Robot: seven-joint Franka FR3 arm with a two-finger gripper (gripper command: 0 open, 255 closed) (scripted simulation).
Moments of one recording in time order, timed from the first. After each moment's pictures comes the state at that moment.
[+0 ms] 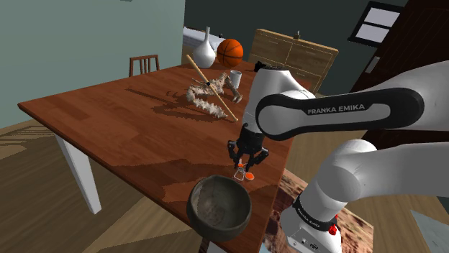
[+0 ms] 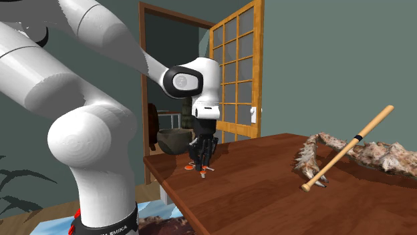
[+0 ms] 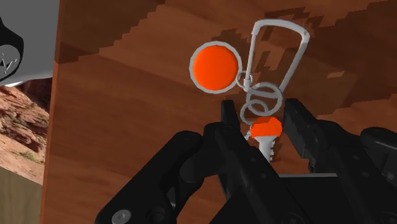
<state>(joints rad) -0.15 -0.84 0.53 -2.96 0.51 2.09 0.93</state>
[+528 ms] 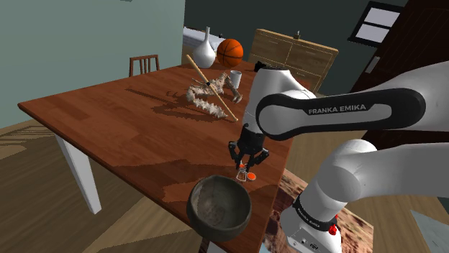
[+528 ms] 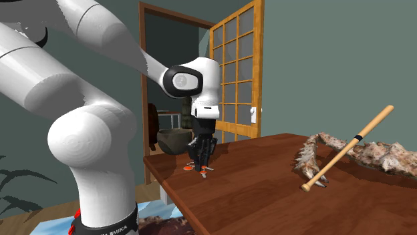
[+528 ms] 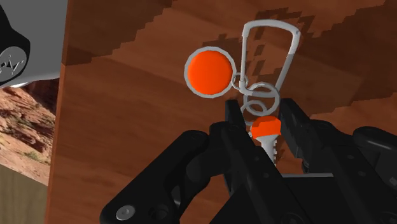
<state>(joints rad) -0.15 -0.85 0.53 -2.96 0.51 2.08 0.93</state>
